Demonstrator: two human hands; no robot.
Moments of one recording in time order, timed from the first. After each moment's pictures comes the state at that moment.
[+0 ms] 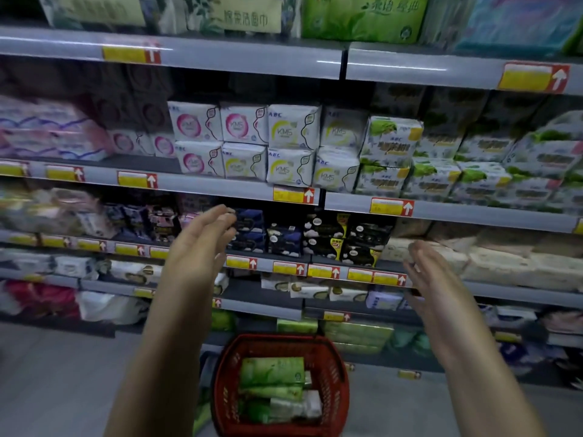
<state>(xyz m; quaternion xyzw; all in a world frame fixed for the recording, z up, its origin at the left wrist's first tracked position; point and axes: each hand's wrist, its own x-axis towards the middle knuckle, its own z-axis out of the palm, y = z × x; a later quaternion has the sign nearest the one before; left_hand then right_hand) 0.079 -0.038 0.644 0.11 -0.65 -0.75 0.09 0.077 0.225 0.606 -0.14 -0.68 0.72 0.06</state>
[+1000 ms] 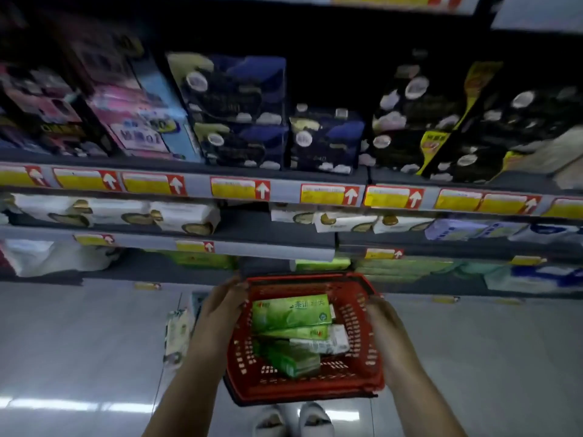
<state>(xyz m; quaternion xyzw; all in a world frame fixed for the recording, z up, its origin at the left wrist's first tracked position) -0.042 -0.120 0.246 0.26 -0.62 -0.74 -0.12 -0.020 0.130 0.175 -0.39 -0.67 0.62 -0.13</state>
